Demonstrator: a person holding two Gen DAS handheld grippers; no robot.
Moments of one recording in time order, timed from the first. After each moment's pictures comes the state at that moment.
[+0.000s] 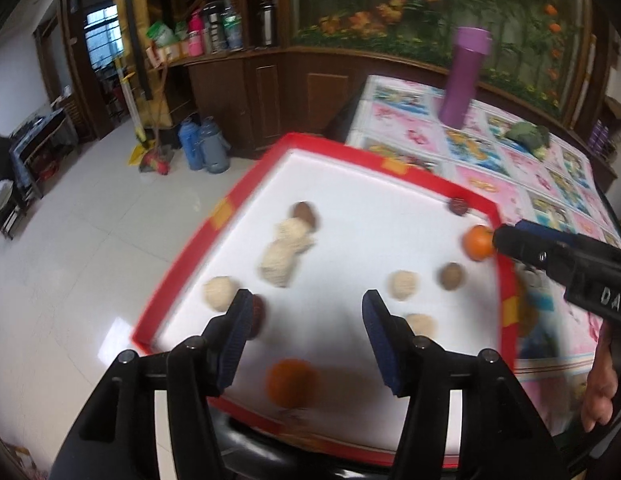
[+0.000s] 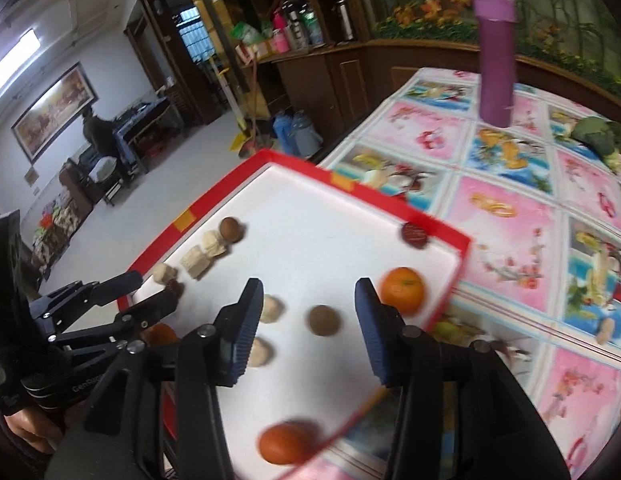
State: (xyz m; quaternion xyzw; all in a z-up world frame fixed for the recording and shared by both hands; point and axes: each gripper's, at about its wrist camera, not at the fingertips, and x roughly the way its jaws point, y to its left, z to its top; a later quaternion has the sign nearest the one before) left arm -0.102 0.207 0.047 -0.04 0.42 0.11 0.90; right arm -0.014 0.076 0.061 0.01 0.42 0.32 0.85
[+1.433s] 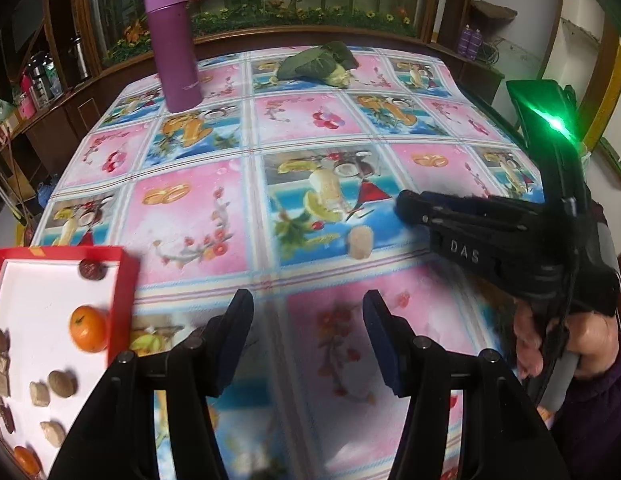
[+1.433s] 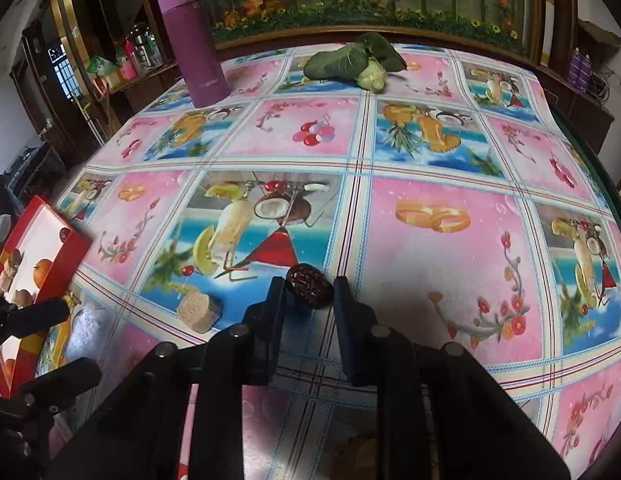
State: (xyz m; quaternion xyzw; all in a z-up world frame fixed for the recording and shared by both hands) left arm 0.003 -0.059 0.021 0.05 0.46 -0.12 0.88; right arm 0.067 -0.176 0.002 0.03 0.44 0.12 0.89
